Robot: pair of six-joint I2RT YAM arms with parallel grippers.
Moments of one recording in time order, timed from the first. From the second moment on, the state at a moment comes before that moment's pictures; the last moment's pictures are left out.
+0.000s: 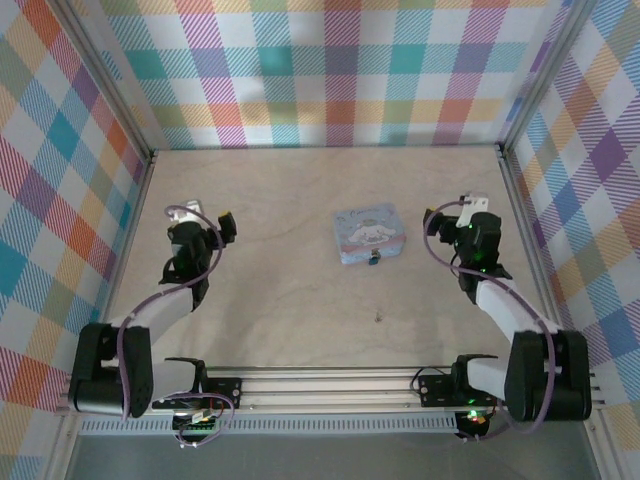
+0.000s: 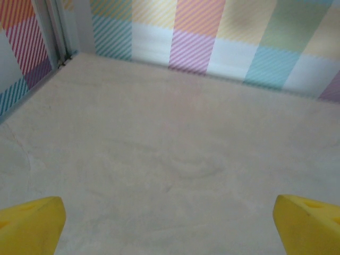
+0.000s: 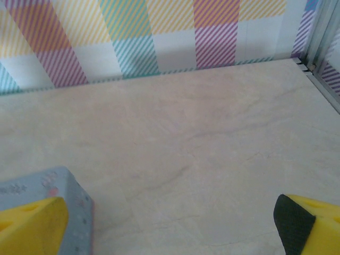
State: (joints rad) left arm -0.08 1.22 0.51 0.40 -0.22 -0.22; right arm 0.02 1.16 0.55 0.28 -0.02 0.14
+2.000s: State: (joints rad) left arm -0.27 1.27 0.79 -0.14 0.27 -0.79; right arm 0.78 1.58 0.85 -0.80 -0.02 0.71
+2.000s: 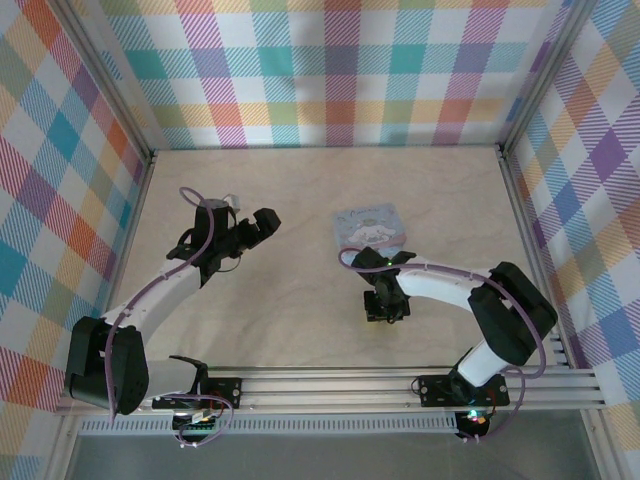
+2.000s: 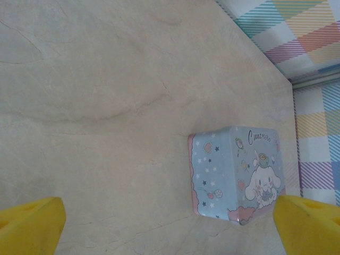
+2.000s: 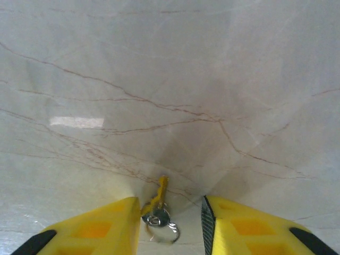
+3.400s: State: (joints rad) left arm -0.28 1.24 0.82 -0.09 0.38 -0.78; right arm 0.83 1.22 0.76 -0.69 0.02 0.60
